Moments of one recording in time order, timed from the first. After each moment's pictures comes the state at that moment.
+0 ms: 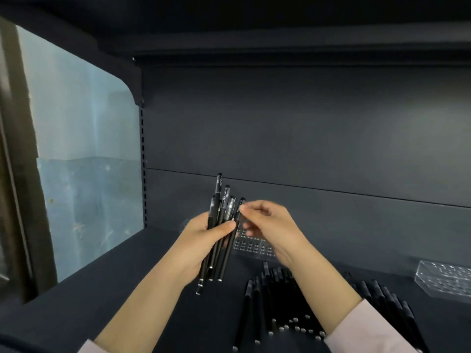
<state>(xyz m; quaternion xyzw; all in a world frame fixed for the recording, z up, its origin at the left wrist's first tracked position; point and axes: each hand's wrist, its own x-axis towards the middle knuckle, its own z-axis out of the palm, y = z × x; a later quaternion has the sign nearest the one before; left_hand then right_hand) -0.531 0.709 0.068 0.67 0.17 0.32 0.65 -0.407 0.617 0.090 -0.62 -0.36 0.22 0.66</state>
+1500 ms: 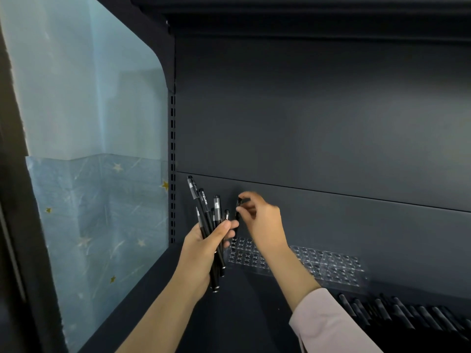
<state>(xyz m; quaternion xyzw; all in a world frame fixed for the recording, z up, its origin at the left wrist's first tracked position) -0.527 0.878 0.025 0.57 0.17 0.40 0.69 -0.394 0.826 0.048 -0.73 -0.46 -0.16 0.48</state>
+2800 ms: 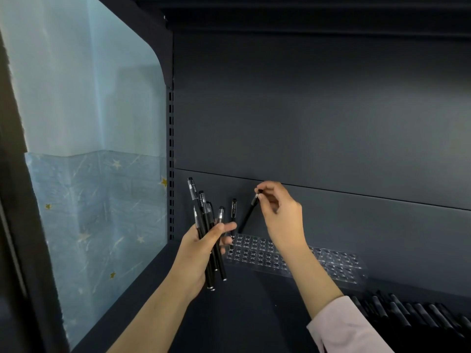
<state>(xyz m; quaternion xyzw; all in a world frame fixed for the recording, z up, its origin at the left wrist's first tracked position) -0.533 0.879 0.023 0.56 0.18 0.36 0.73 -0.392 0.791 0.062 -0.65 -0.45 -0.17 0.58</state>
